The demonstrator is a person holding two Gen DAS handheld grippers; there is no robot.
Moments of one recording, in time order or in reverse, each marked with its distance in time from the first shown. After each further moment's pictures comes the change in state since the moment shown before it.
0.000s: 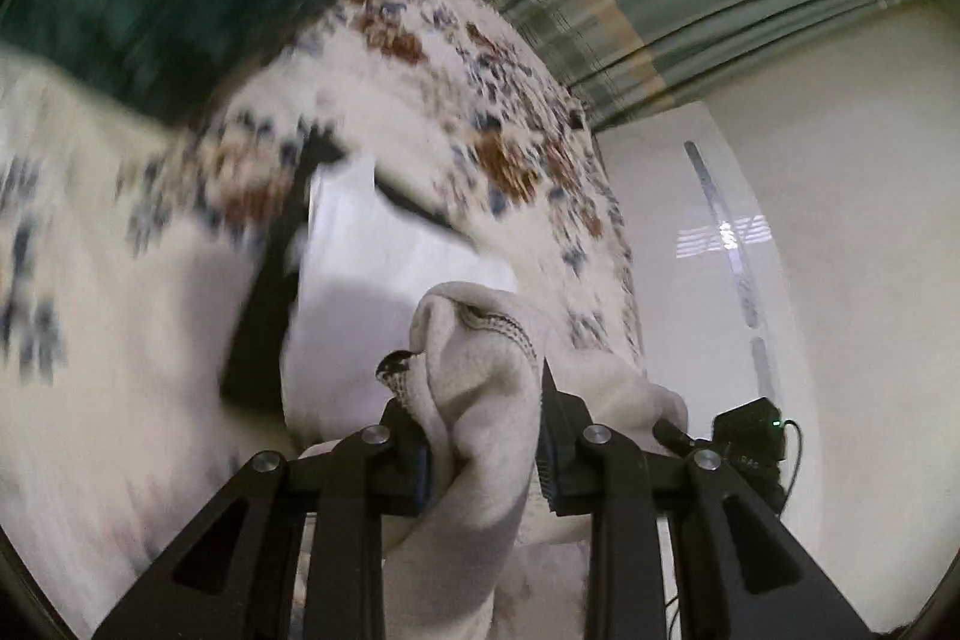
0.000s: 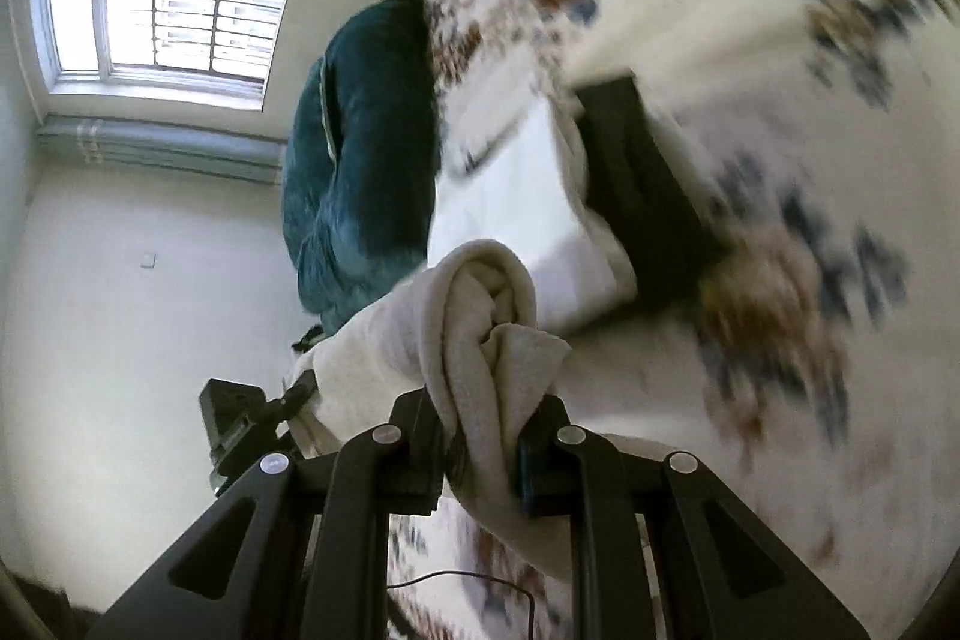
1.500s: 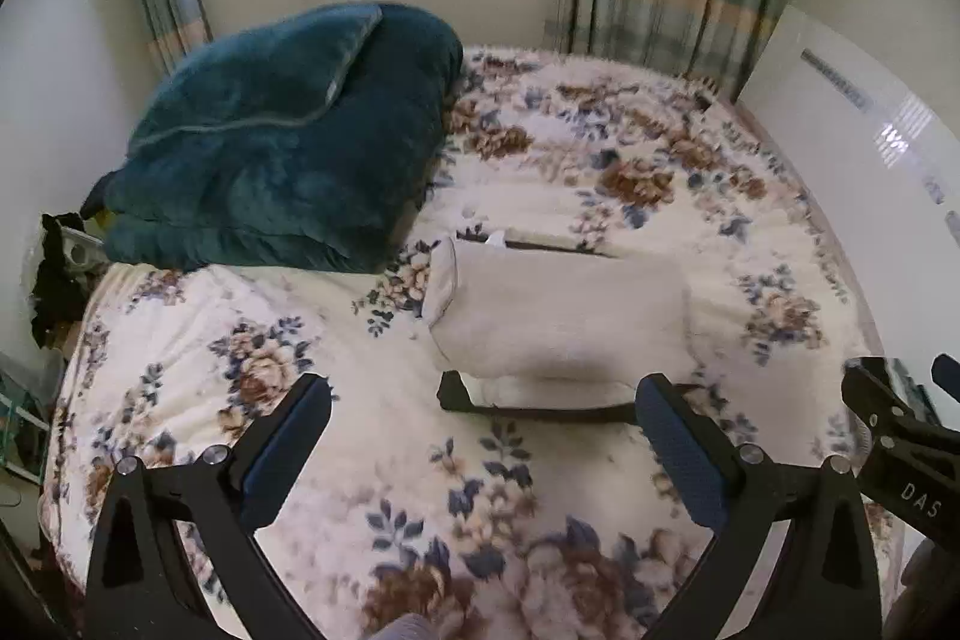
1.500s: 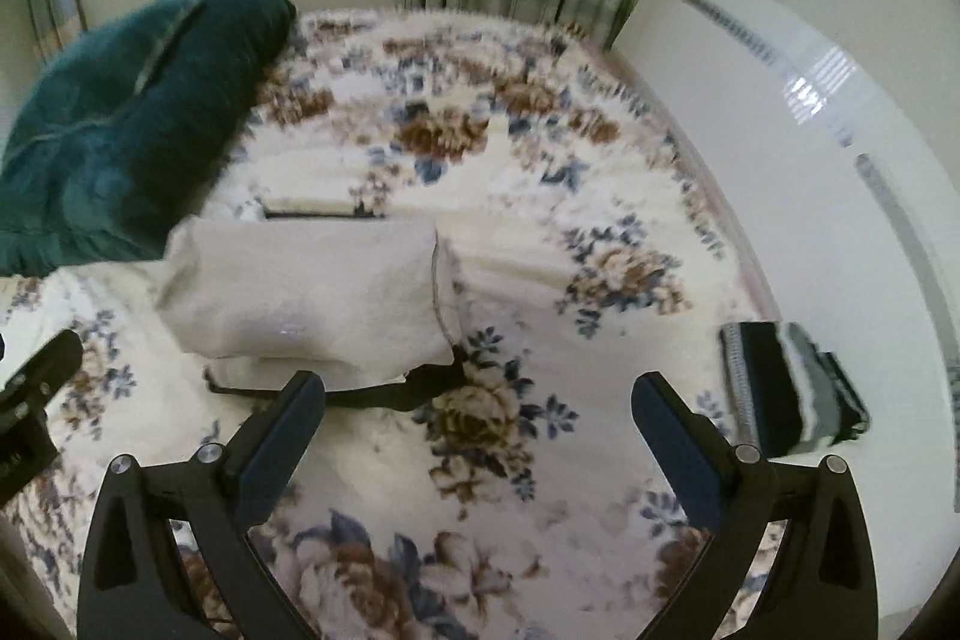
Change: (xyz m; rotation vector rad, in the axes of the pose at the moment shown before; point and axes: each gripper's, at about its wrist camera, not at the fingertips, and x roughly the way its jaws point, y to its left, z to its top) left arm -0.085 -0.192 -0.107 0.377 -0.168 0.716; right arm -0.054 0.231 -0.114 -0.497 -0.285 -1.023
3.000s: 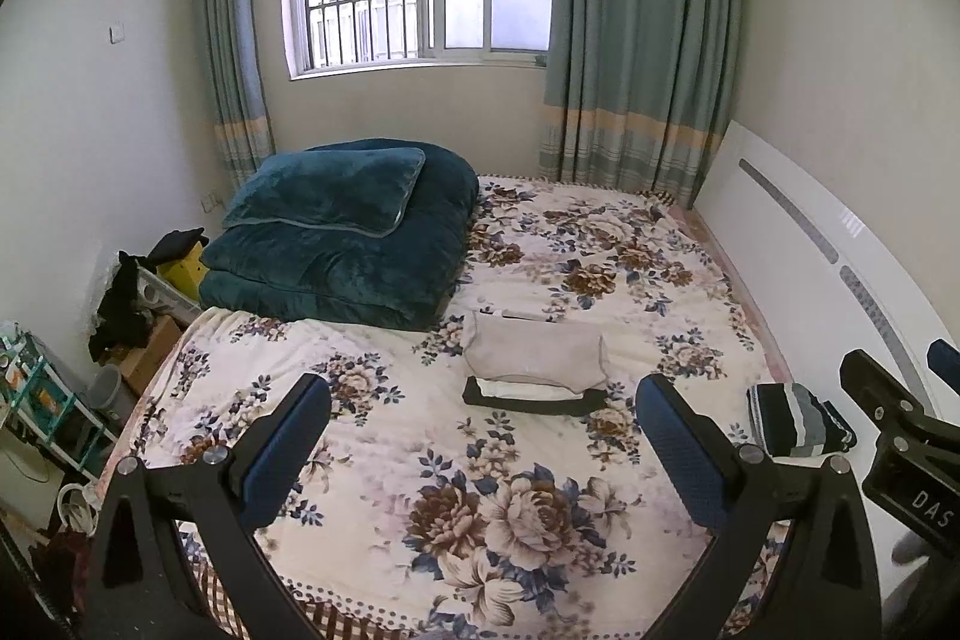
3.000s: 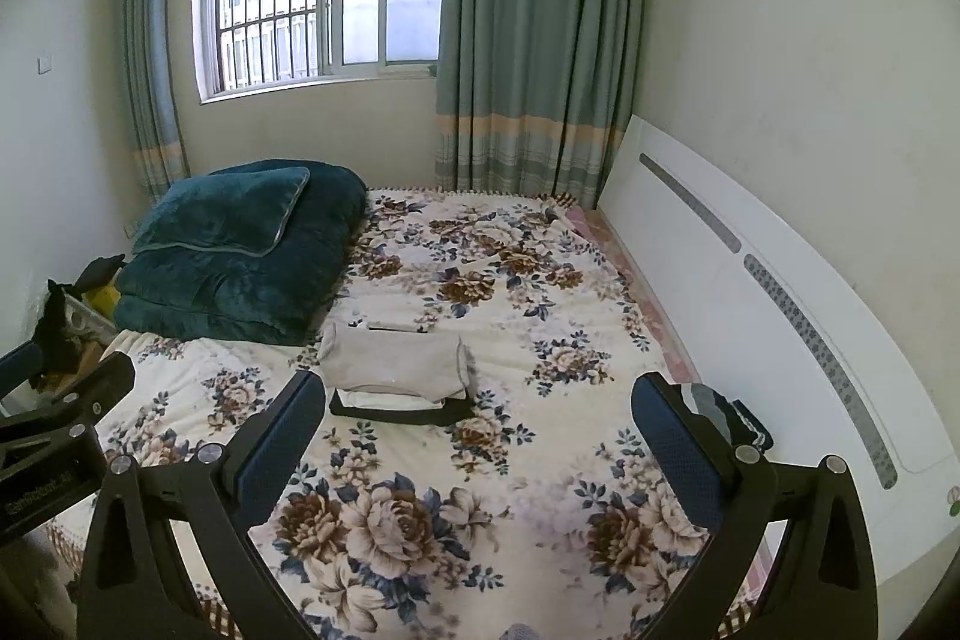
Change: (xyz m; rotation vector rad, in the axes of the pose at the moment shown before) left arm -0.342 -0.004 -0.078 -0.032 -0.254 0.025; right arm -0.420 -0.089 -0.114 0.019 -0.343 0.115
